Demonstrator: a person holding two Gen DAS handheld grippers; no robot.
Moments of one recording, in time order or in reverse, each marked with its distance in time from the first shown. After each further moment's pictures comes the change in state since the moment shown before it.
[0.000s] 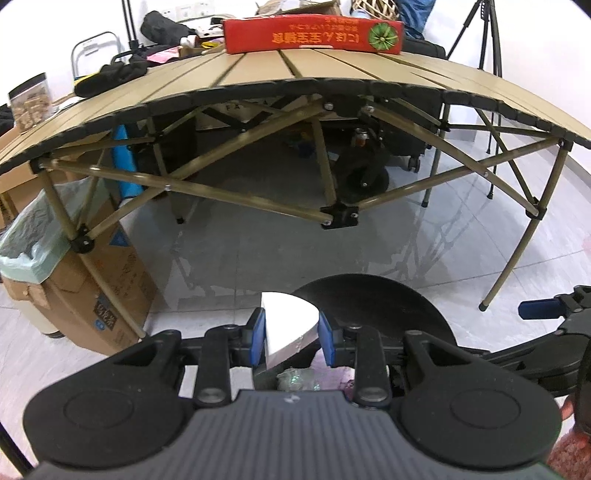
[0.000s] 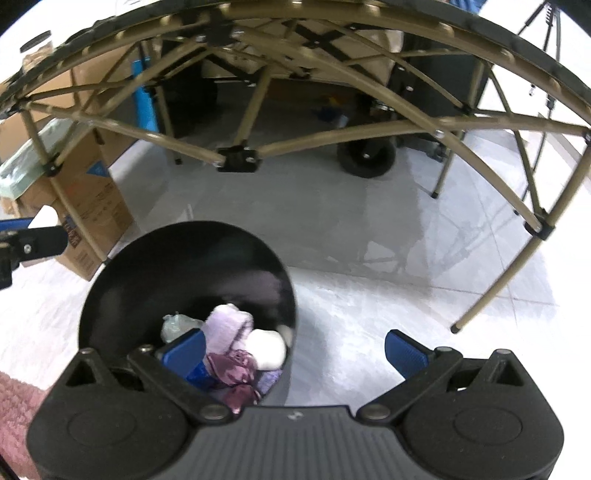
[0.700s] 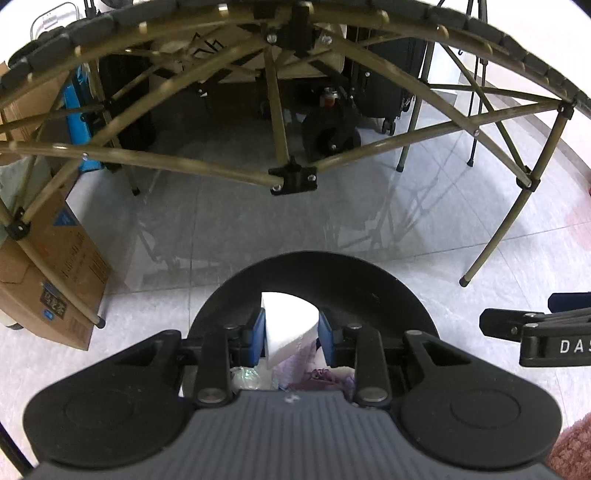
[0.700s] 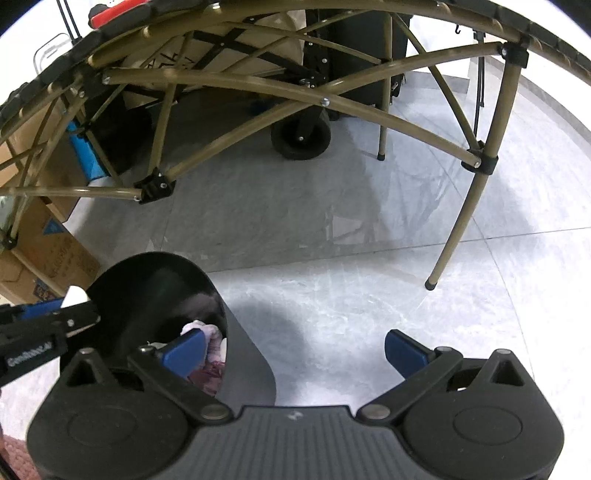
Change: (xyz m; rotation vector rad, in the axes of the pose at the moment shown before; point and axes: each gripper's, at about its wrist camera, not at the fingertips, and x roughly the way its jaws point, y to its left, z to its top) left arm 0.063 -0.028 0.002 0.021 0.122 -0.092; right arm 0.002 -0.056 -0.005 0.262 0.026 -0.027
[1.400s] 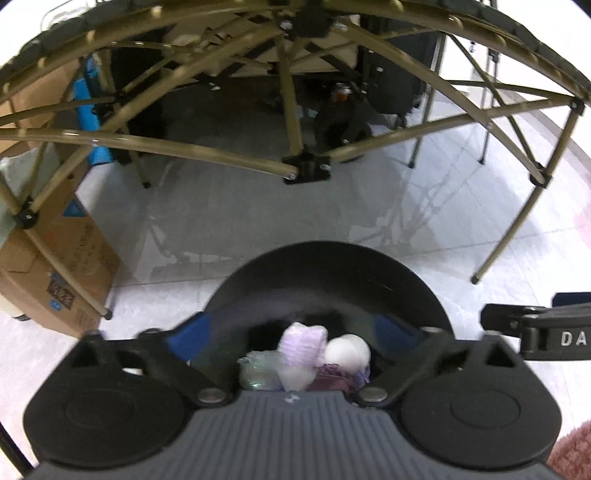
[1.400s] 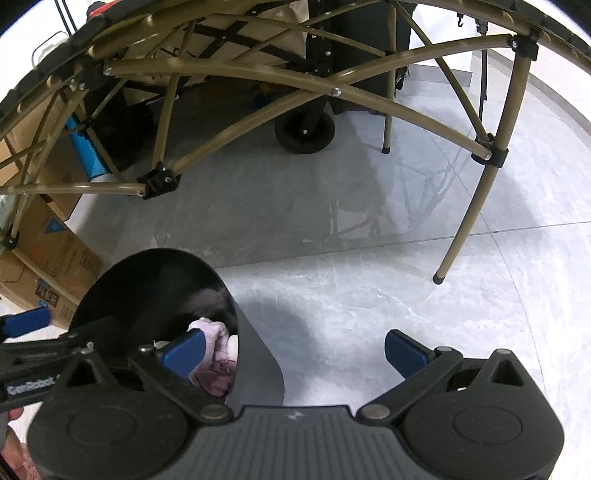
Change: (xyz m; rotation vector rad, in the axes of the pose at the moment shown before) left arm 0.002 0.001 -0.006 -0.023 0.005 0.051; right arm 0.005 0.007 0.000 0.012 0.013 0.008
